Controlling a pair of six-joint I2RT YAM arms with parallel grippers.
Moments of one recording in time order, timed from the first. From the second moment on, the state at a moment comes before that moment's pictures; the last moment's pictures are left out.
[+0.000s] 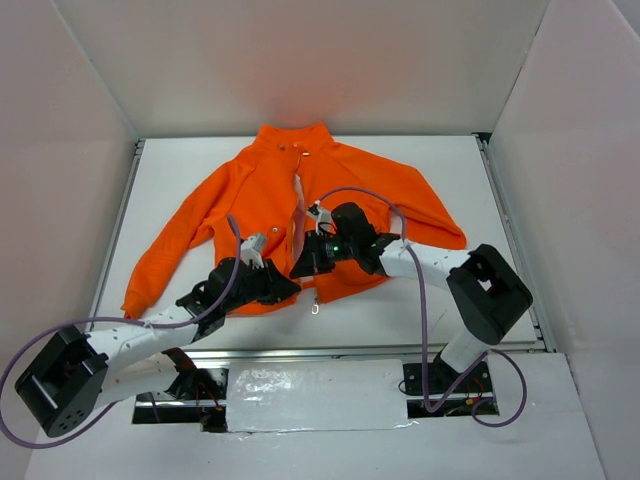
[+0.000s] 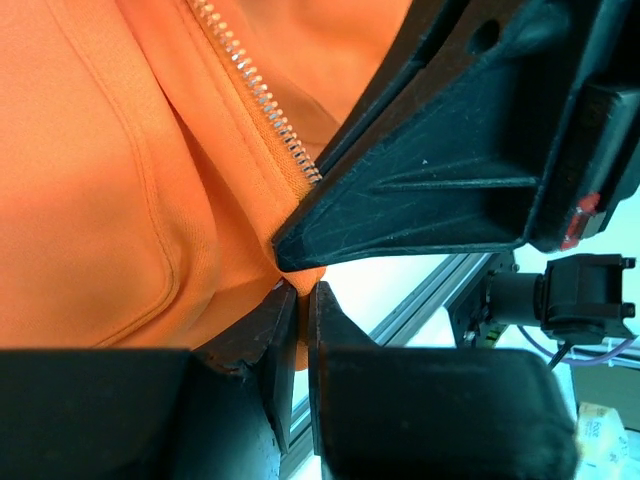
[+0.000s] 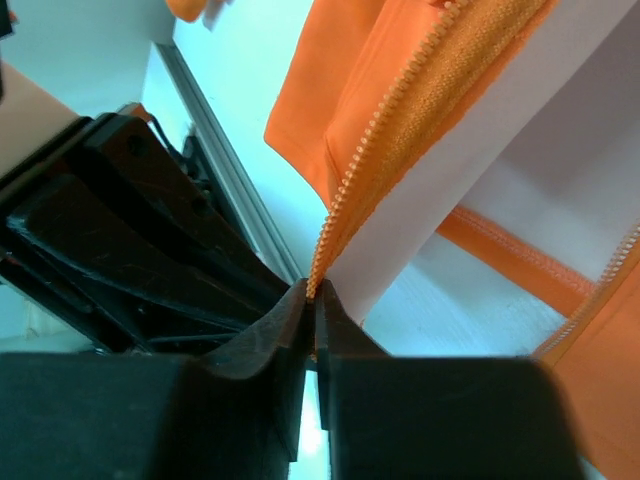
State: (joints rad) left arm -0.70 1.06 0.34 0.33 0.16 -0.84; right arm 0.71 1.61 0.91 0.12 -0.62 0.65
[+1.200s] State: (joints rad) left arm -0.69 0.96 0.26 0.49 0.28 -0.82; right arm 0.66 1.52 0.73 0.38 -0.82 0.71
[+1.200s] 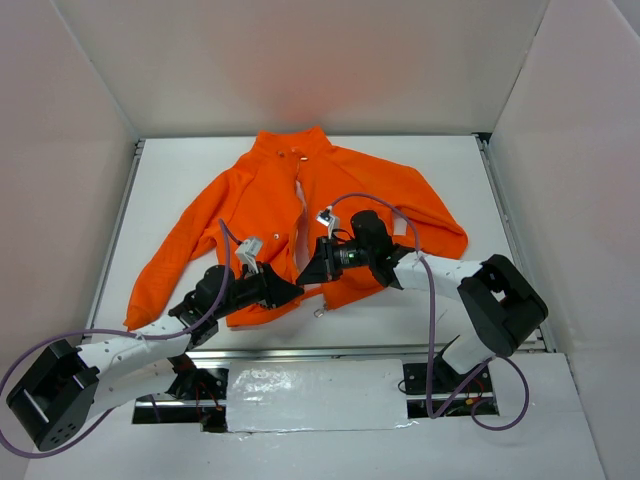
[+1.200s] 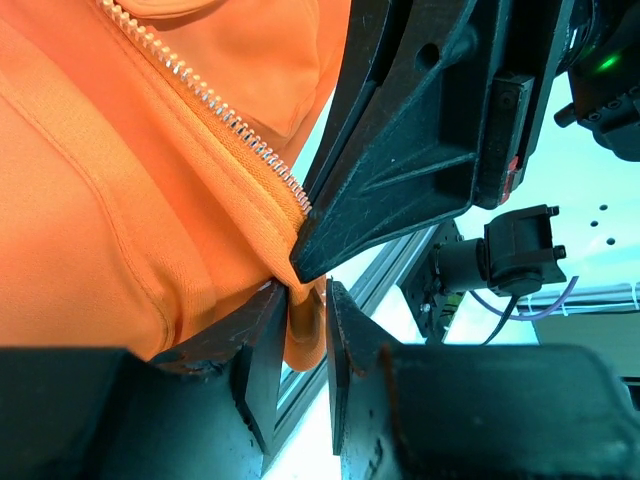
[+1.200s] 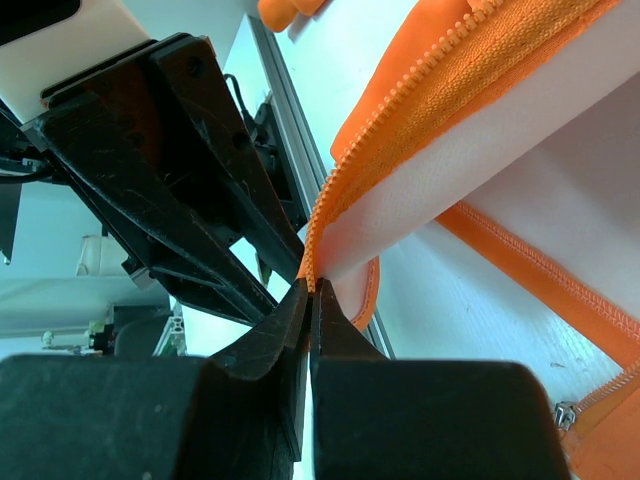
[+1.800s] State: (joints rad) left arm -0.69 0.95 0.25 0.49 0.26 -0.82; right arm 0.65 1.52 0.73 0.37 -0.82 0.70
